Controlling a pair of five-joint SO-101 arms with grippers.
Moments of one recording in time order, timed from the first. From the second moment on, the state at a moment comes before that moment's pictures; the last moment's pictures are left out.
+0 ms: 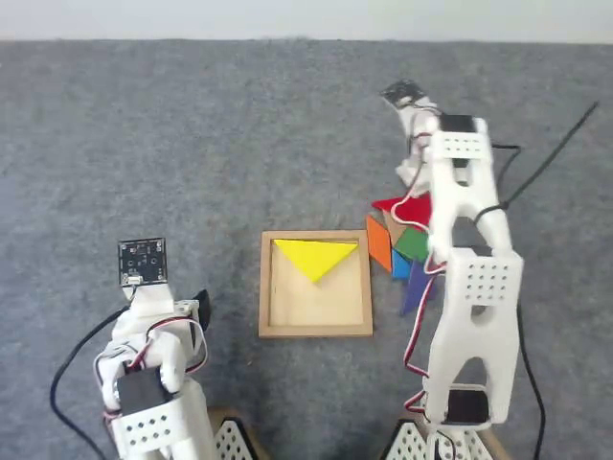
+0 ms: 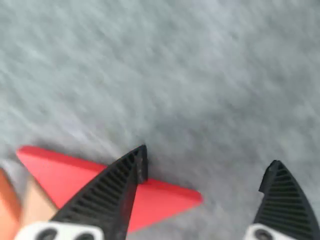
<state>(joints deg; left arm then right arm) -23.5 -103.3 96.9 72.0 -4.1 -2.7 51.0 -38.2 73.8 30.7</state>
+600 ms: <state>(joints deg) -23.5 -103.3 96.9 72.0 -4.1 22.3 49.3 -38.6 87.7 42.2</state>
